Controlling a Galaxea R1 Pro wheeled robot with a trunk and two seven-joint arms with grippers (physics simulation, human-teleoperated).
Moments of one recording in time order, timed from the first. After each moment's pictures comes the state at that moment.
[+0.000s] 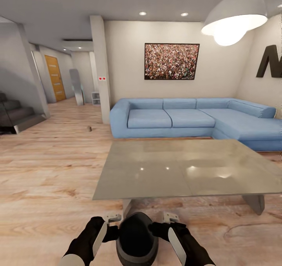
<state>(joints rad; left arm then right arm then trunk) -0.50 -0.17 0.12 -0.63 0.00 0.71 0.09 -0.44 0.17 0.09 -0.68 -0.27 0.51 -0.06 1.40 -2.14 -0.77</state>
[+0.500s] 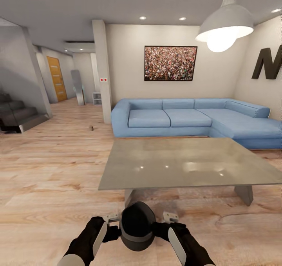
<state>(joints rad) -0.50 -0.17 0.12 -0.63 0.00 0.71 0.09 -0.44 0.17 0.09 -0.68 -0.27 0.50 -0.06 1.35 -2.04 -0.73</state>
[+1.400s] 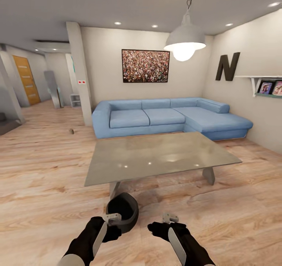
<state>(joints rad) -0.50 -0.17 0.12 -0.63 0.00 0.71 0.09 -0.44 0.17 0.09 -0.68 -0.28 0.50 -0.06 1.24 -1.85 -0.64</state>
